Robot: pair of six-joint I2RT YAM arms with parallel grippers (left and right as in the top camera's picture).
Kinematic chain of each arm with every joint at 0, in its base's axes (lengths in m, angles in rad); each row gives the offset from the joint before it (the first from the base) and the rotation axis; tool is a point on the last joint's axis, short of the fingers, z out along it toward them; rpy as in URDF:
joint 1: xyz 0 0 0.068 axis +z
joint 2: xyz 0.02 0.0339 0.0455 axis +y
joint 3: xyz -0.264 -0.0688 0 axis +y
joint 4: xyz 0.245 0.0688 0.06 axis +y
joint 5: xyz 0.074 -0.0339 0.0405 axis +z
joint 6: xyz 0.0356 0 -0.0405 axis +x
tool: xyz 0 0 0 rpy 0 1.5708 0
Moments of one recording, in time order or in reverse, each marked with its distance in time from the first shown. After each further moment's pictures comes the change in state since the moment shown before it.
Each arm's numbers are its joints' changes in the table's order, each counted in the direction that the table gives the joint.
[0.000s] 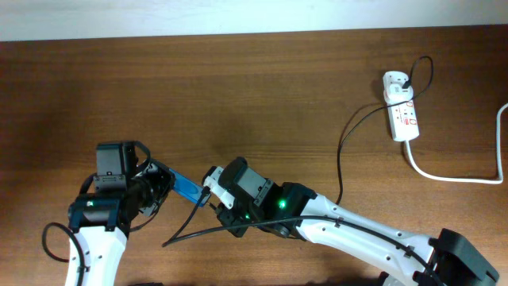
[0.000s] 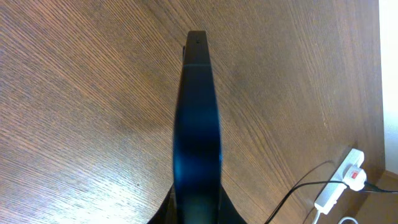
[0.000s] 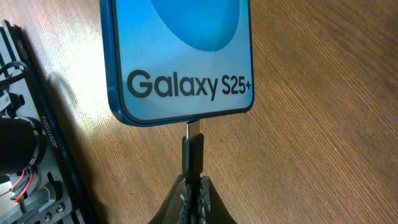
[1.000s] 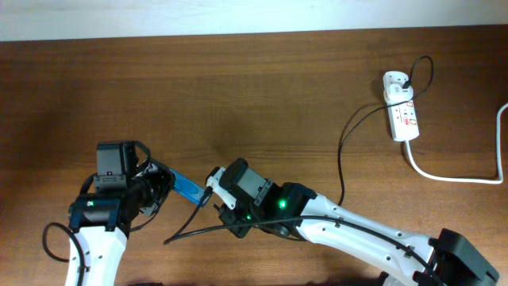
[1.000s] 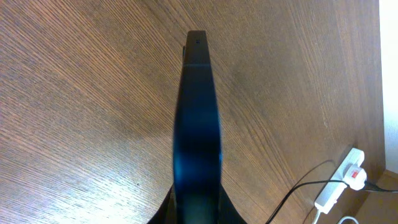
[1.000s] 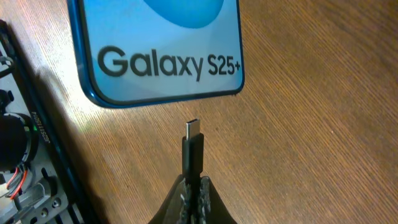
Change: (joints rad) left arm 0.000 0.000 0.000 0.000 0.000 0.000; right arm 0.000 0.000 0.000 0.037 -0.018 0.026
